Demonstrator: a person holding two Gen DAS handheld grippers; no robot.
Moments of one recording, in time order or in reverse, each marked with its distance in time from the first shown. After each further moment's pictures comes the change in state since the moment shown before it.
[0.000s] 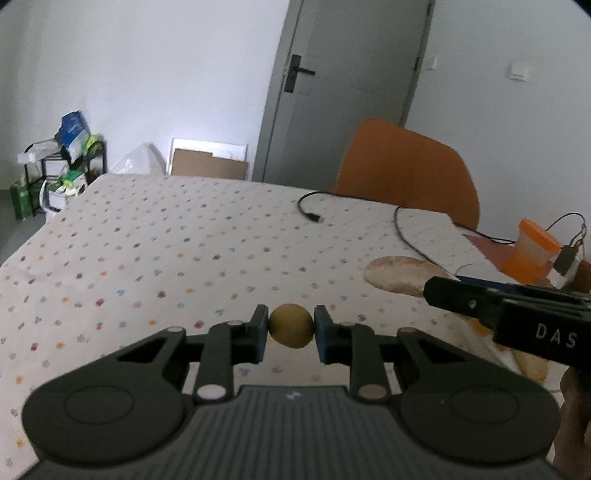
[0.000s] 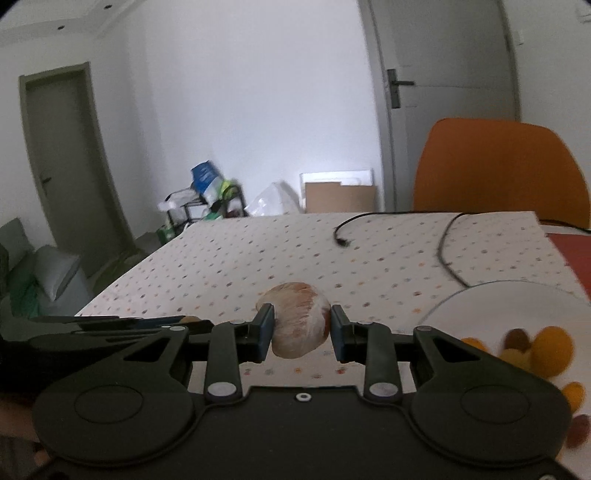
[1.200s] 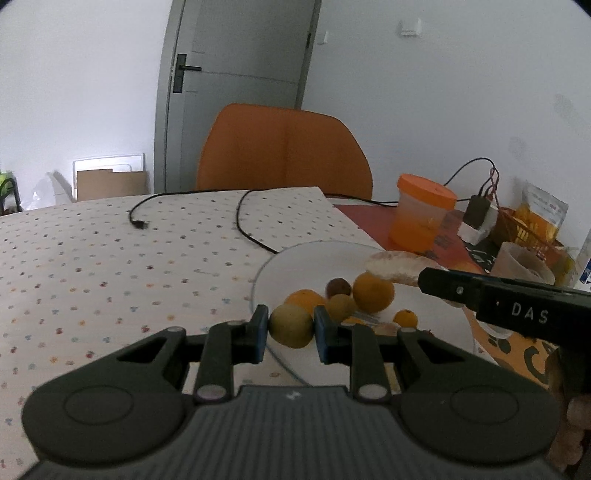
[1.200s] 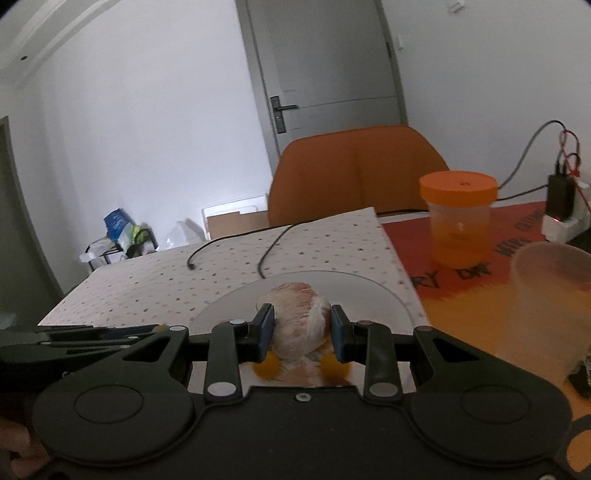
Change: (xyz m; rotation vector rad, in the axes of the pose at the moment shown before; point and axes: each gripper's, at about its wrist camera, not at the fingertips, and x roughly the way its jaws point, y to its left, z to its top) left arm 0.024 -0.146 -0.013 0.190 0.034 -0.221; right arm -0.086 -0.127 -0.034 0.165 -0.092 -0.251
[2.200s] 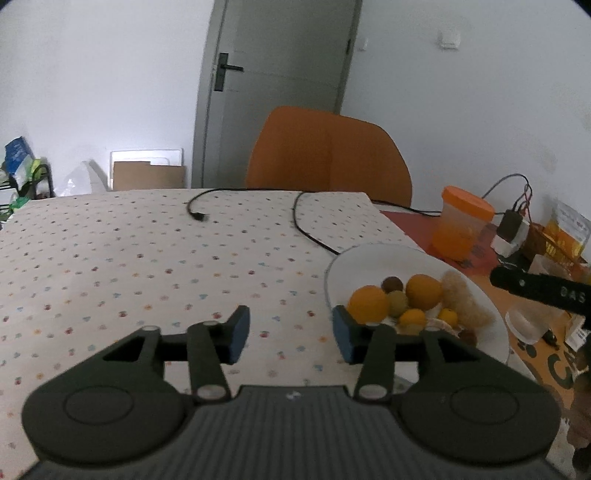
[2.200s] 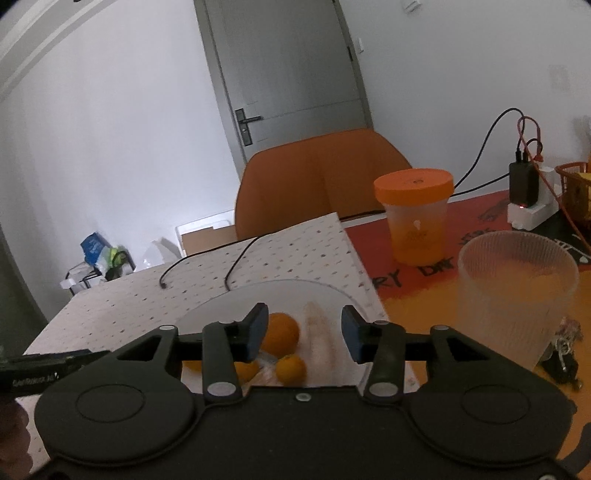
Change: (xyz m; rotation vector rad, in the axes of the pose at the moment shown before) left arm -0.029 0.043 -0.006 -0.073 -0.016 0.101; right arm -0.008 -0.020 -0.001 0.080 -0.026 -0.065
